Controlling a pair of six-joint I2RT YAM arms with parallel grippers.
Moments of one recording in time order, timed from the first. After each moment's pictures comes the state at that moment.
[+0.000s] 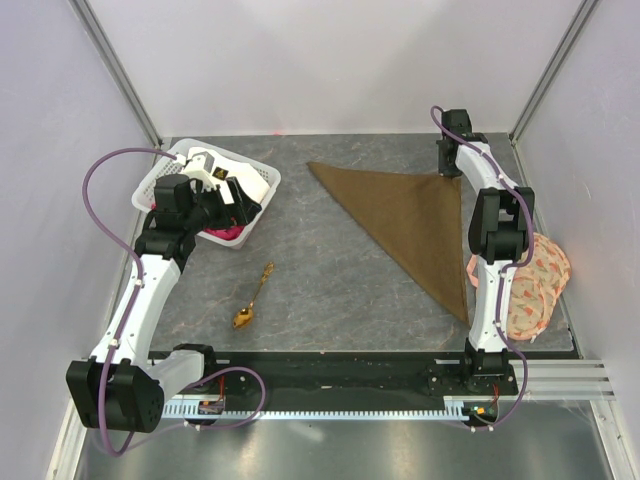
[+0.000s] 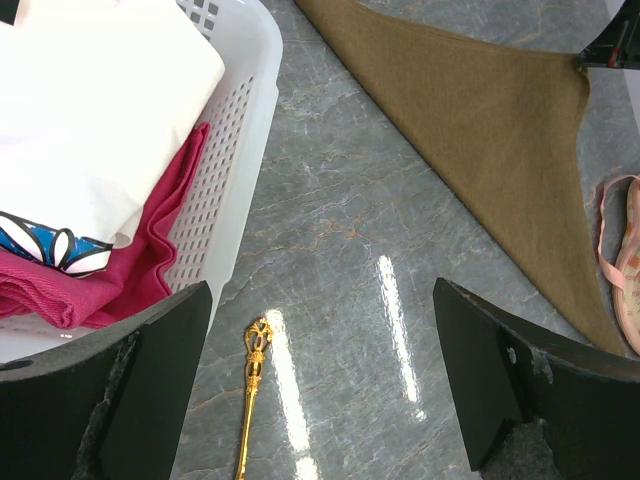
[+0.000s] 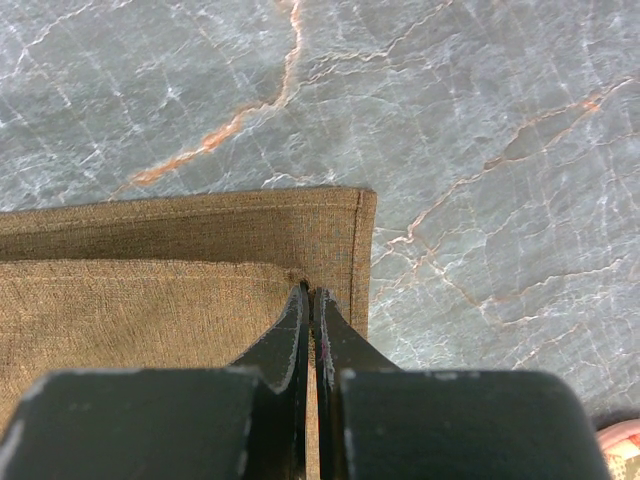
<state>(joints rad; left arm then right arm) -0.07 1.09 0.96 -0.36 0.34 -0.30 0.02 2.31 2.01 -0.65 0.31 0.04</state>
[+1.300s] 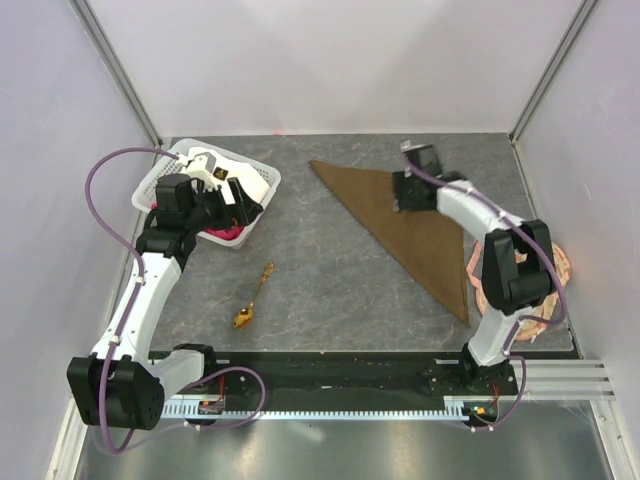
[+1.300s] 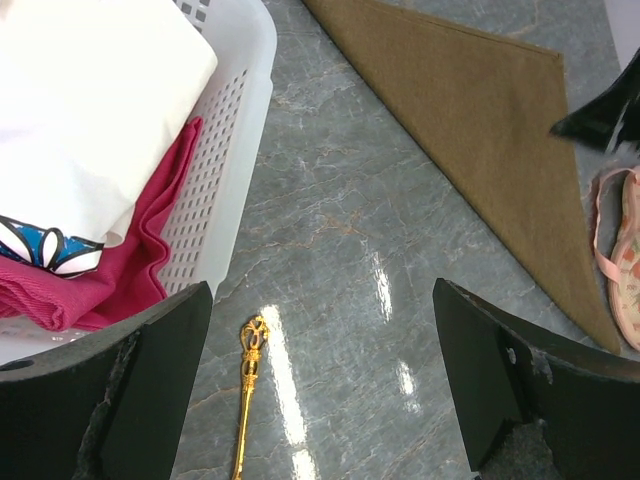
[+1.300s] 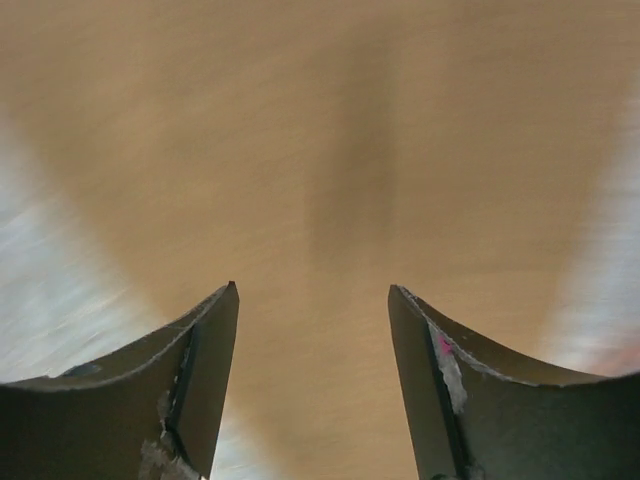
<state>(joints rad) -0.07 1.10 0.96 -0.36 0.36 -0.30 0.20 1.83 1.40 -0.50 0.16 0.15</state>
